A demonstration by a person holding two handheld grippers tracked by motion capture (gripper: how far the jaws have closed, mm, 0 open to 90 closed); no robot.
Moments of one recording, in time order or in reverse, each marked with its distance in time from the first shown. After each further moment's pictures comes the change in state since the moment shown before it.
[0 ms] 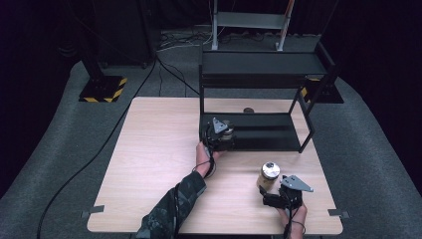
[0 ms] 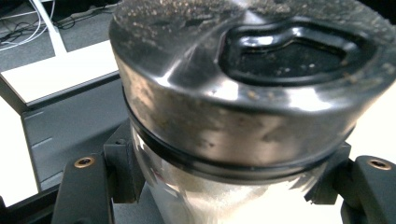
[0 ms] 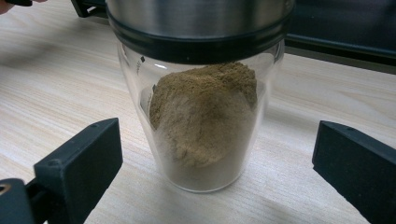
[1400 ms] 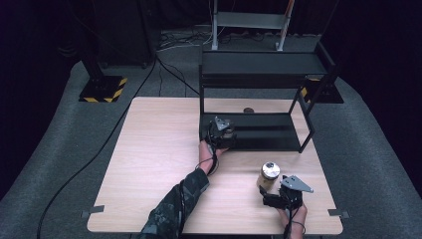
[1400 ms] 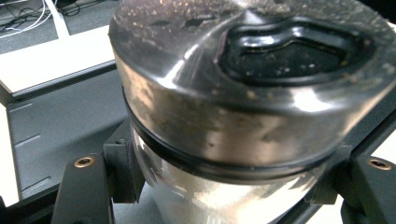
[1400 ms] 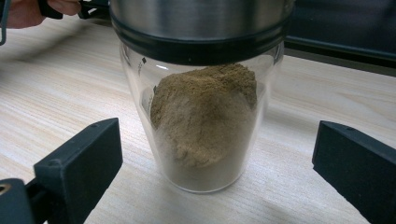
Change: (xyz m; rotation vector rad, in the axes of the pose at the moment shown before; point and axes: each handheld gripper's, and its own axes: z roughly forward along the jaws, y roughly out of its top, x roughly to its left) left arm 0.000 0.000 0.027 0.035 0.027 -0.020; right arm 0.001 -0.001 -0.001 -0.007 -0.001 -0.002
